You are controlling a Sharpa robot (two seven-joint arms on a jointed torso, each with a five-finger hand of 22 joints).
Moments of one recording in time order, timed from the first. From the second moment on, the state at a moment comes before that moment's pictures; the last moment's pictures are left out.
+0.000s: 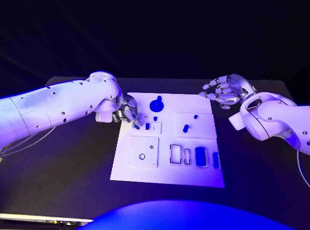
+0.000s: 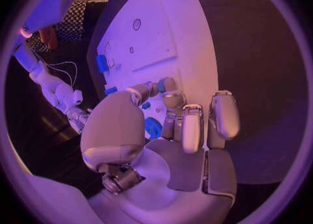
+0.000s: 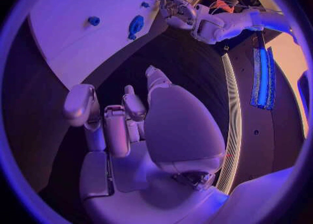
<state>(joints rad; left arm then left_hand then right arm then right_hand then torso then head) 1.30 -0.65 -0.07 1.27 -1.05 0.49 -0.52 1.06 -0.19 0.58 0.19 0.46 0.99 0.03 0.61 0.78 1.31 -0.04 1.10 0.85 1.47 -0.08 1.55 1.31 0.08 1.34 0.04 1.39 1.28 1.24 -0.90 -0.09 1.57 -0.78 -0.55 -0.05 1.40 -0.13 0.04 0.29 0.32 0.80 0.16 0.36 0.29 1.23 0.08 1.26 1.13 1.46 0.01 1.49 1.31 0.08 1.35 0.11 1.07 1.26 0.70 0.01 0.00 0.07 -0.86</state>
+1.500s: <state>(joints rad) 1.30 -0.65 -0.07 1.27 -1.08 0.49 -0.51 1.03 -0.19 0.38 0.29 0.28 1.00 0.03 0.59 0.77 1.29 -0.03 1.07 0.82 1.47 -0.08 1.54 1.31 0.08 1.33 0.04 1.37 1.26 1.24 -0.91 -0.09 1.57 -0.78 -0.55 -0.06 1.40 -0.13 0.04 0.29 0.32 0.80 0.16 0.36 0.28 1.22 0.08 1.25 1.11 1.46 0.01 1.47 1.31 0.10 1.32 0.11 1.01 1.23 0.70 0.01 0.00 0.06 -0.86</state>
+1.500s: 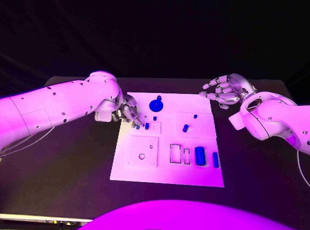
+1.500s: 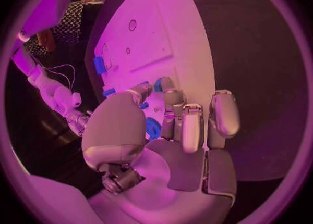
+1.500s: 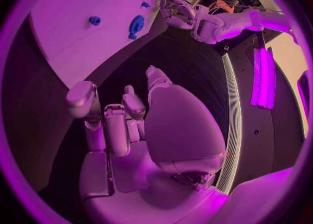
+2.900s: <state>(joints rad) 1.26 -0.77 -0.04 1.42 -0.98 -0.07 -0.17 1.39 -0.22 0.39 0.28 0.28 0.72 0.17 0.50 0.61 0.85 0.10 0.74 0.45 1.11 0.04 1.03 0.82 0.16 0.88 0.15 0.86 0.73 1.23 -0.91 -0.09 1.56 -0.78 -0.55 -0.05 1.39 -0.13 0.04 0.29 0.32 0.80 0.16 0.36 0.28 1.21 0.08 1.24 1.10 1.46 0.01 1.46 1.31 0.10 1.31 0.11 0.99 1.22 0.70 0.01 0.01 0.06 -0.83</state>
